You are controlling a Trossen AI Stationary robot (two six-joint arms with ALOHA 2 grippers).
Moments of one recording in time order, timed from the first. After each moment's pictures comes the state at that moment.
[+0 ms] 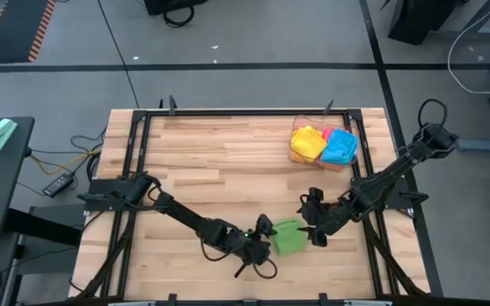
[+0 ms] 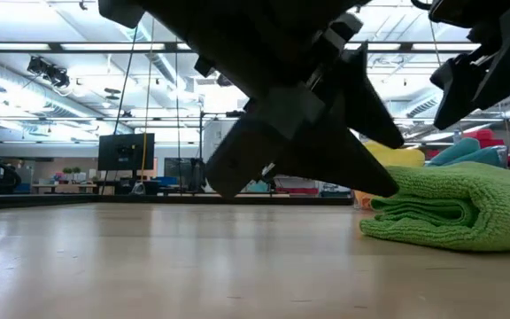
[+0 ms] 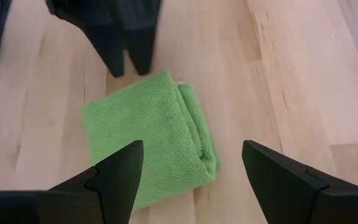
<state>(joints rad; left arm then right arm) -0.45 2.18 1.44 0.05 -0.53 0.57 0.59 1.25 0.69 -0.39 0.36 0.57</state>
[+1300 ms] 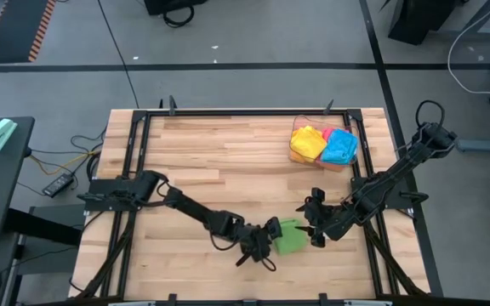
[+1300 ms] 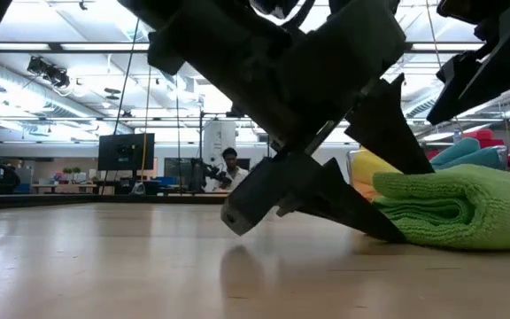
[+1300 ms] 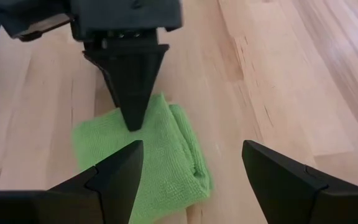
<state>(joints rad) -0.36 2.24 1.44 0.11 -0.29 0.99 0.66 1.25 0.65 -0.31 0.53 0.62</state>
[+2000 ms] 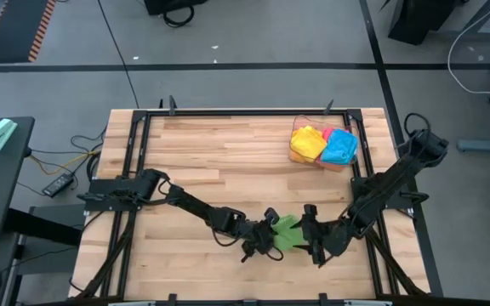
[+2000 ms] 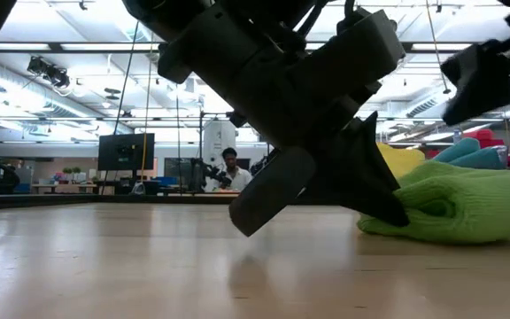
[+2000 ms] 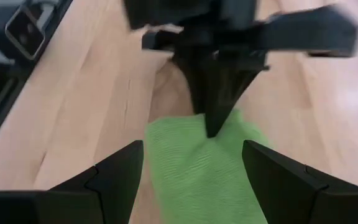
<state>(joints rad) -0.33 2.24 1.44 0.10 -0.26 0.67 0.75 1.40 0.64 -0.06 0.53 0.47</state>
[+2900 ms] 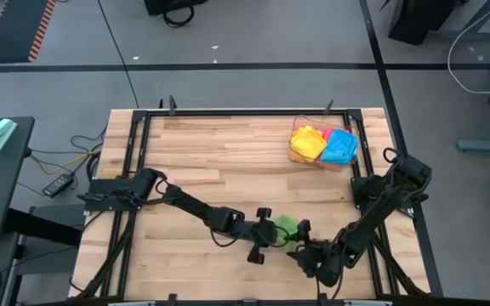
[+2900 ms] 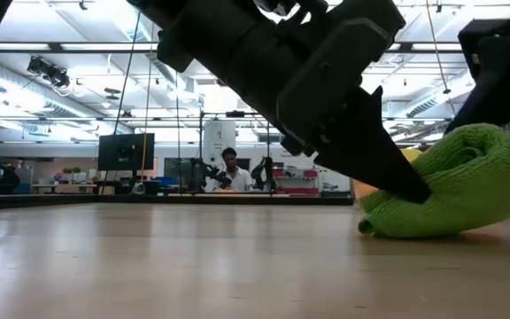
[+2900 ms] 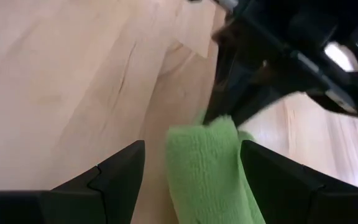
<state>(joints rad) -0.35 2.21 1.44 0.11 -0.19 -0.04 0.87 1.77 0.83 -0.09 0.80 0.20</state>
